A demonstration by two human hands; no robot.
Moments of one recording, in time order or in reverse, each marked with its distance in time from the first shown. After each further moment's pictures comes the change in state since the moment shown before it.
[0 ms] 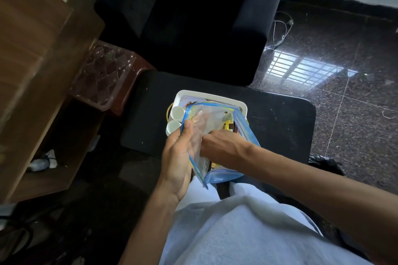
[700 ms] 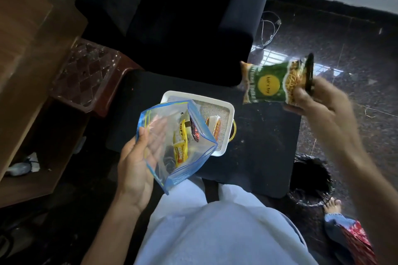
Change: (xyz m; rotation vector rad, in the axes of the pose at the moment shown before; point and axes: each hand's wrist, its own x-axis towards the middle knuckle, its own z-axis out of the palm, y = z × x) left_hand 0.004 0.007 -0.026 0.054 0.127 0.104; right_hand -0.142 0.105 -0.015 1.204 1.031 0.629
